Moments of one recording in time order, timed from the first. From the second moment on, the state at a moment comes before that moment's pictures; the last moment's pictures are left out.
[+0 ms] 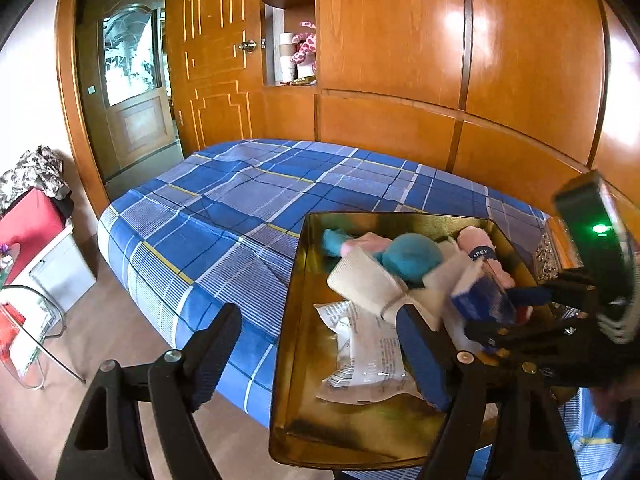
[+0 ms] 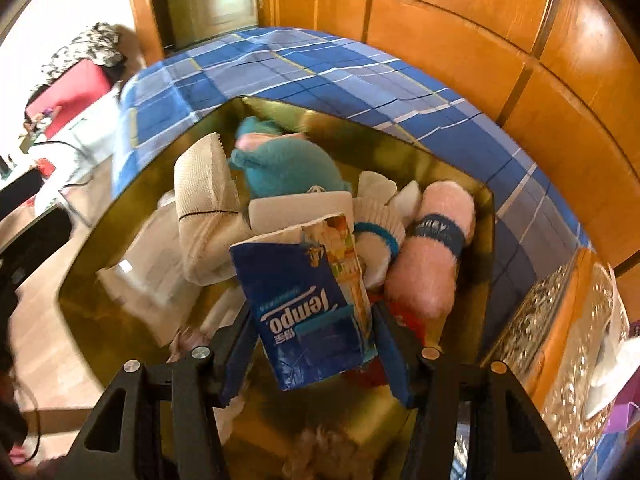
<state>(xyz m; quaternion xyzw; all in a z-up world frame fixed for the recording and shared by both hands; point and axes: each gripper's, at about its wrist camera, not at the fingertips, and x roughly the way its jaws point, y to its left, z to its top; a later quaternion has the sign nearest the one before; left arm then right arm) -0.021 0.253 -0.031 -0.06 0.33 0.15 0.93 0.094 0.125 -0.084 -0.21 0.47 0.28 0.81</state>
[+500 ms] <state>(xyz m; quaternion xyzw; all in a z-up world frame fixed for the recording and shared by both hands) -0.021 0.247 -0.032 -0.06 0.33 0.15 0.93 0.080 0.123 -0.089 -0.21 0.44 0.26 0.83</state>
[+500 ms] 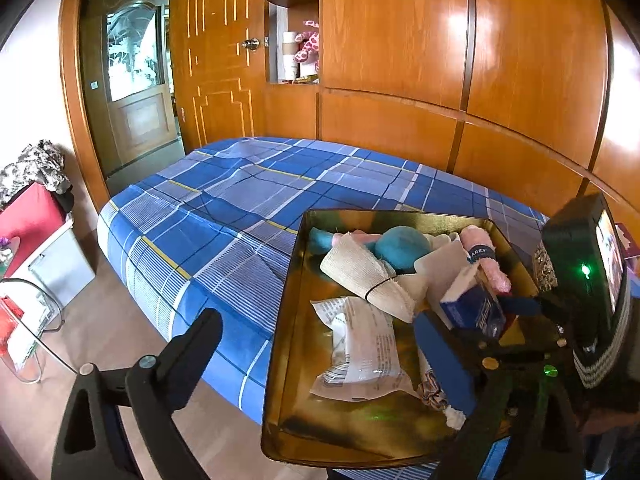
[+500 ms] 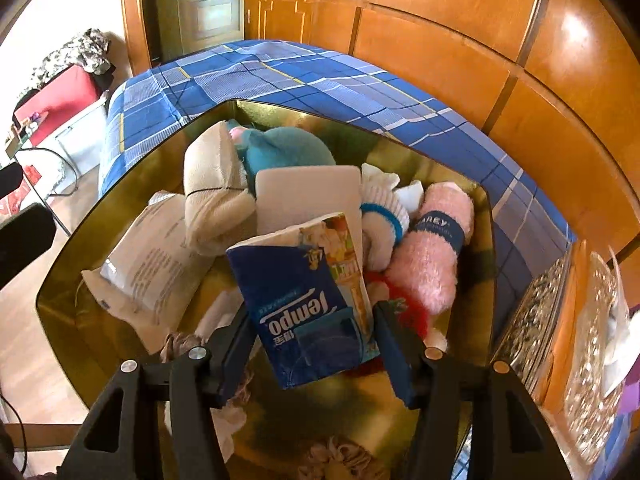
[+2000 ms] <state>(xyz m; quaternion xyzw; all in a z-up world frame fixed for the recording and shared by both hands) -0.029 0.182 -0.025 -0.03 0.32 0.16 0.93 0.013 0.006 -0.037 -0.05 0.33 0.10 0.94</state>
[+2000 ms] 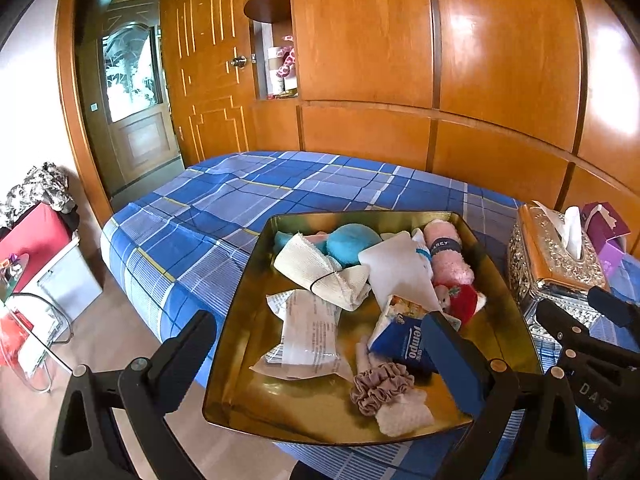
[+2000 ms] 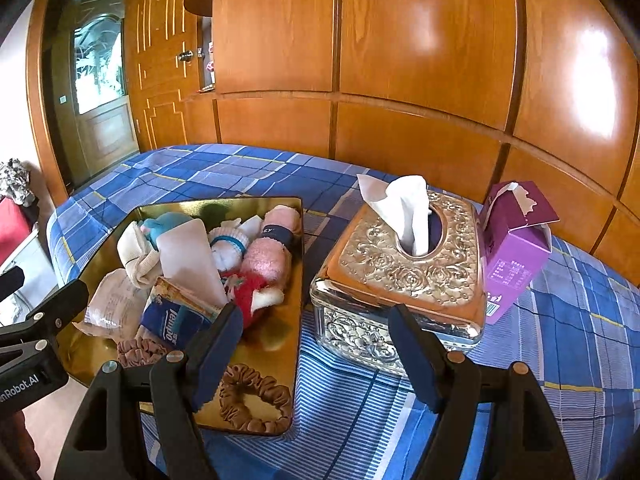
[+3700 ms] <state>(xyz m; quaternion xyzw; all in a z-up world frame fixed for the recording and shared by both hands) -0.029 0.183 -0.029 -0.03 0.32 0.17 0.93 0.013 0.007 -0.038 -0.05 0.33 0.10 0.94</state>
